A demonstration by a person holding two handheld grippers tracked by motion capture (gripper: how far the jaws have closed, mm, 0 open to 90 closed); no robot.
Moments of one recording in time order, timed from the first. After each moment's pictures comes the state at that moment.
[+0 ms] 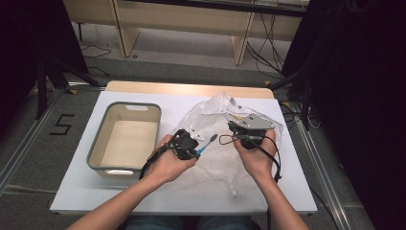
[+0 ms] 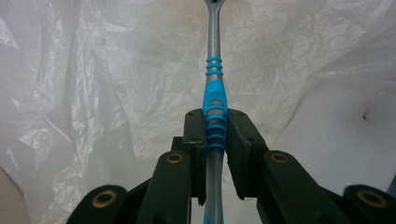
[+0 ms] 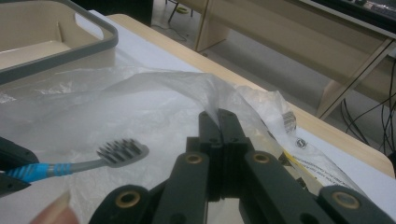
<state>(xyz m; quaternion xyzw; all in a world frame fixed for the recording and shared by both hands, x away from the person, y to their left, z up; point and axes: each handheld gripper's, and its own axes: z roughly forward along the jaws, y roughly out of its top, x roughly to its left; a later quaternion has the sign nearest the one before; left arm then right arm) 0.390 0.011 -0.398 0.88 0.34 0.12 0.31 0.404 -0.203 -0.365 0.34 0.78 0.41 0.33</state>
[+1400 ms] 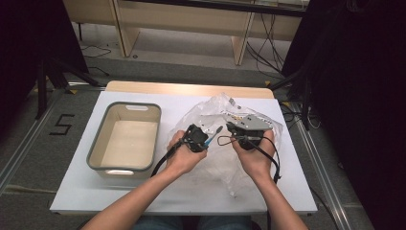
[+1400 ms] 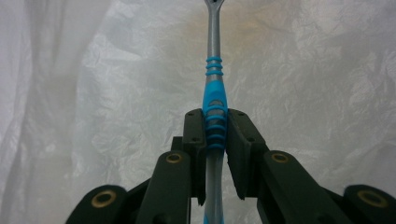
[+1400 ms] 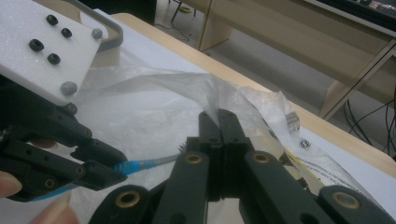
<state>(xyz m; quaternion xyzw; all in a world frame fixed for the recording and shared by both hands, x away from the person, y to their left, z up) 0.428 -0.021 -0.427 0.86 0.37 0.16 0.32 0.403 -0.200 -0.367 0.34 0.78 0.41 0.33</state>
